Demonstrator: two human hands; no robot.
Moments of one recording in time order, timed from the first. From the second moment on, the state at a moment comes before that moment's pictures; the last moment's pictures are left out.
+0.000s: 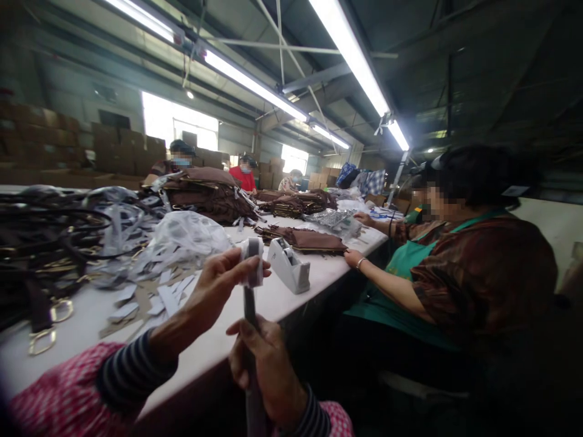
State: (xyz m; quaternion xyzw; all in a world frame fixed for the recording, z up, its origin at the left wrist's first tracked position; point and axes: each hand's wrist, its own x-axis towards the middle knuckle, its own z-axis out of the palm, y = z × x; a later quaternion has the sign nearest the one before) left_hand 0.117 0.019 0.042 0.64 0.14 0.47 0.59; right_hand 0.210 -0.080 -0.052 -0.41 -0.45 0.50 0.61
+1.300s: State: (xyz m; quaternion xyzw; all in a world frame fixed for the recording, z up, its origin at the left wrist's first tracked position) left_hand 0.061 0.048 -0.004 0.69 0.19 0.20 0.67; right_hand 0.305 -0.023 -0.015 -0.43 -0.65 0.44 0.44
